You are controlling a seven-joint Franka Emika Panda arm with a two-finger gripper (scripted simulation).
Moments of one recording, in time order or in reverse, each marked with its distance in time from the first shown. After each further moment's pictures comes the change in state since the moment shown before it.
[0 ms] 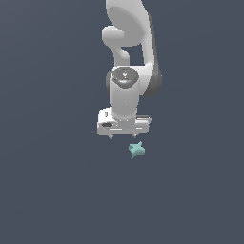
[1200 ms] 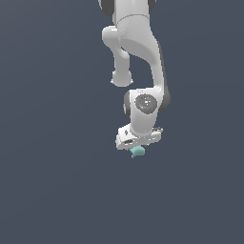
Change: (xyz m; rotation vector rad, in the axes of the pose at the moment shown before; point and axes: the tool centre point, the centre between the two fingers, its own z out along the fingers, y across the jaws) arm 0.010 -0.071 0.084 0.015 0.005 -0.177
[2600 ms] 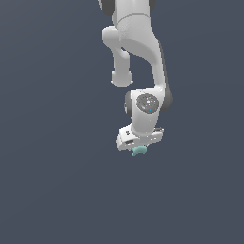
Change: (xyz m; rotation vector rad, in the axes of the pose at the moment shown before) arm 0.003 -0.004 -0.002 0.000 -0.002 -0.002
